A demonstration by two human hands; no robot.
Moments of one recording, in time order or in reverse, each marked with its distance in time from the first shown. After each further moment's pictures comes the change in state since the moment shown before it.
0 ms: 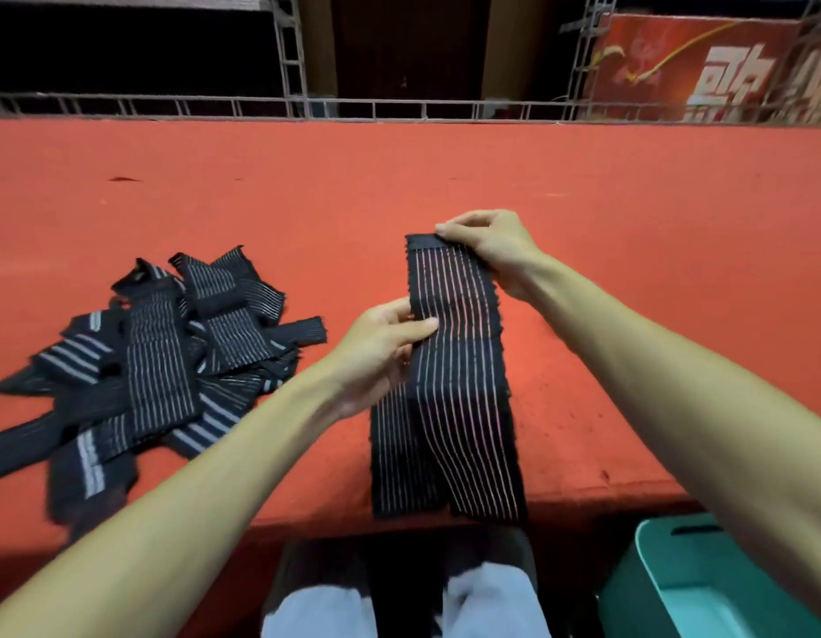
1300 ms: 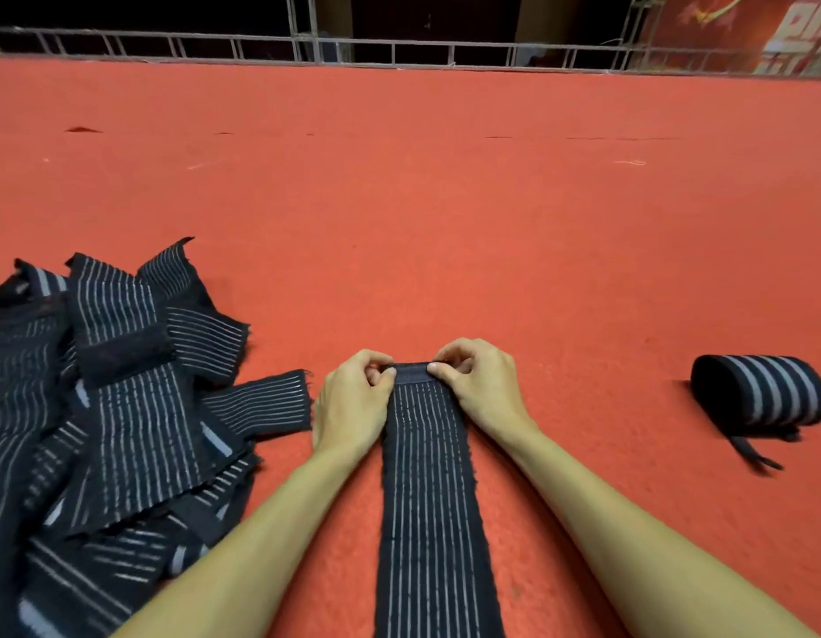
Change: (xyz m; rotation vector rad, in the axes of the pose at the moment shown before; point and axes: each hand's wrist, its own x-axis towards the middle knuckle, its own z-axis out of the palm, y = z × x) left_hand 0.210 -0.135 -0.163 0.914 0.716 -0.055; right_hand 0.151 0.236 0.085 -0.534 0.075 -0.057
